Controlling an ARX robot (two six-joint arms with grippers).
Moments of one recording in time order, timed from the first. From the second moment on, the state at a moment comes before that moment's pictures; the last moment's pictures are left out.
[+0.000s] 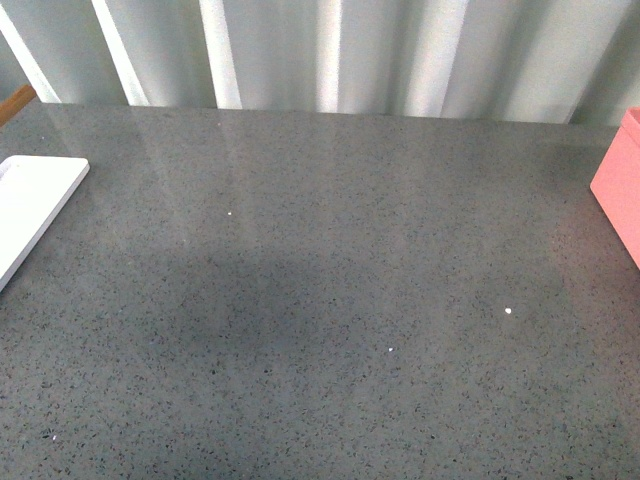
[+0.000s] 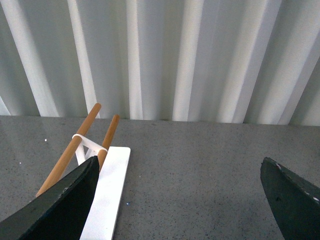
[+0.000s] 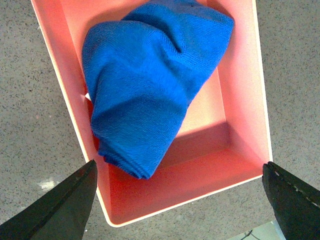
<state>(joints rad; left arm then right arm) 0.00 0.00 0.02 0.00 0.00 0.00 -0.24 1.71 1.52 -1.00 0.20 -0.05</state>
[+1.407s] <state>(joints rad) 0.00 0.00 0.02 0.00 0.00 0.00 -0.01 0.87 0.13 0.74 -0.01 -0.01</state>
